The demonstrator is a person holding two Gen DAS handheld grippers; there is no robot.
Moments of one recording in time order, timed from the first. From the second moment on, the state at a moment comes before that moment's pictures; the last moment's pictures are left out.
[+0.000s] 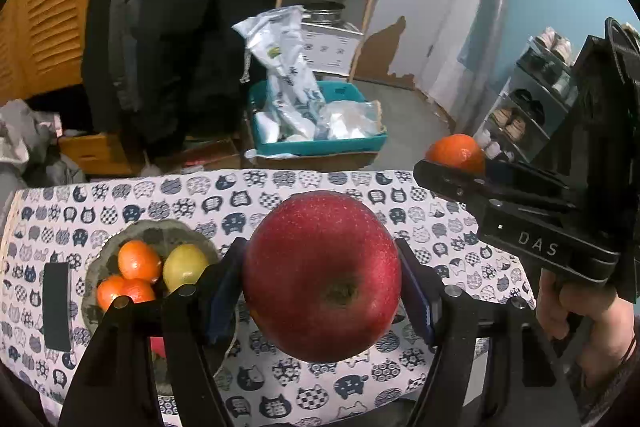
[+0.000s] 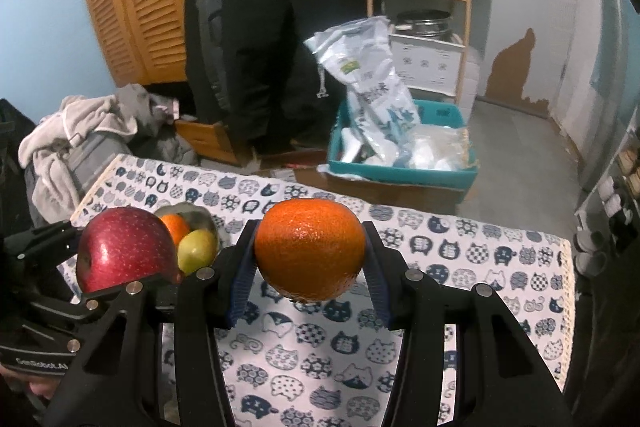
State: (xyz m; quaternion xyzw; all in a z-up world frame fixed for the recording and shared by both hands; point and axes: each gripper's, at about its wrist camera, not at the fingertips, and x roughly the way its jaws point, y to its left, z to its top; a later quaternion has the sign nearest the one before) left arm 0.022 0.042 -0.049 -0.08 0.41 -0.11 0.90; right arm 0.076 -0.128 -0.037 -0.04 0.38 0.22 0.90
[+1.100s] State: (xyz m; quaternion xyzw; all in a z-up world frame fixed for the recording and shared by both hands) left arm 0.005 0.193 -0.107 -0.17 0.45 0.01 0.88; right arm 0.088 0.025 -0.091 -0.10 0.44 0.31 0.84
